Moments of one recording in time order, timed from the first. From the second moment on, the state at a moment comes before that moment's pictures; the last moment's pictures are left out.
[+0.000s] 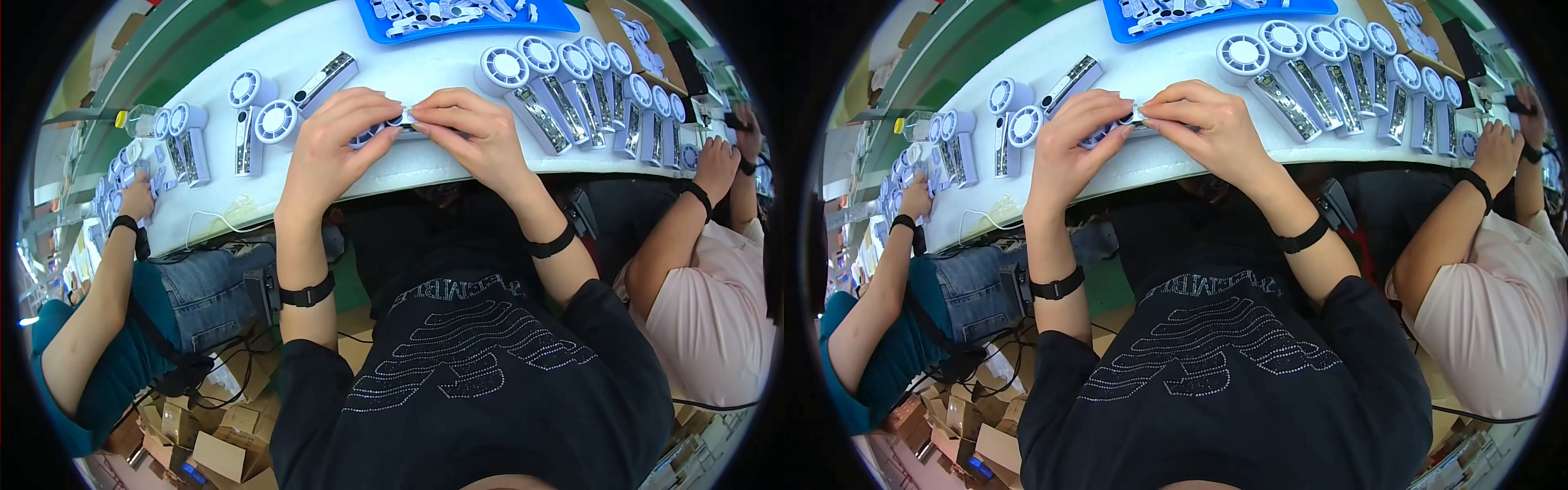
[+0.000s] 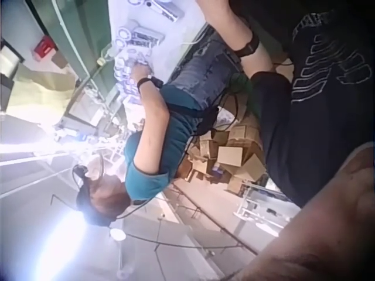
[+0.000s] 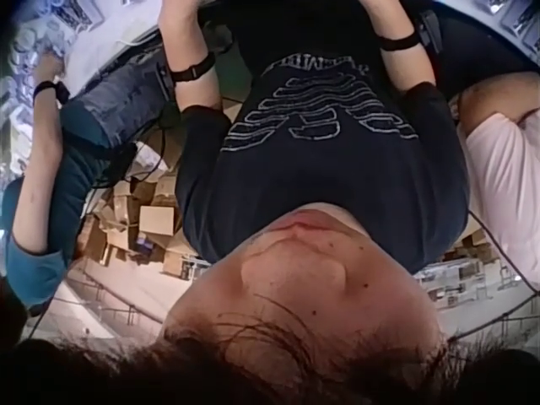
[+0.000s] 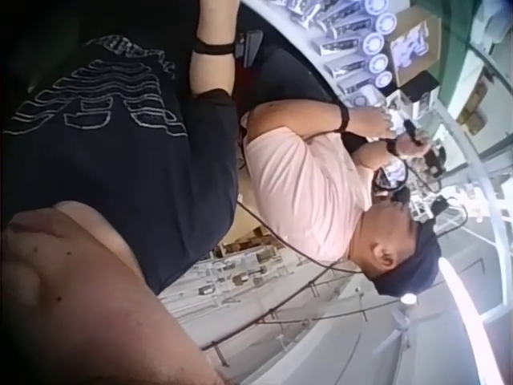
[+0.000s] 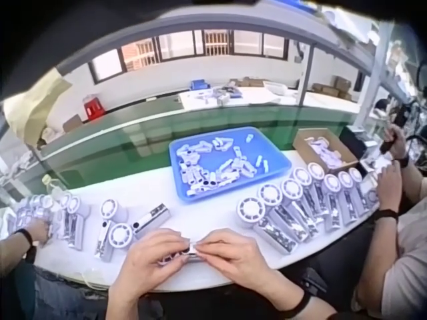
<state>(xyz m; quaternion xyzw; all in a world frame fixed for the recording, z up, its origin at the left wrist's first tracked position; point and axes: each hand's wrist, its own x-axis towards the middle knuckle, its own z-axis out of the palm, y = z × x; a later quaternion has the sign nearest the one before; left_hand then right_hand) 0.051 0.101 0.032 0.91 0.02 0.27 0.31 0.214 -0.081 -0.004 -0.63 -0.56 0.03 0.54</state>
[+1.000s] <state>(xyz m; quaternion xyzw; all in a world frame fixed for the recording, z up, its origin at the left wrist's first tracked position) 0.056 0.101 0.012 0.90 -0.02 0.34 0.28 0.211 -0.085 0.001 -0.64 -0.57 0.02 0.52</state>
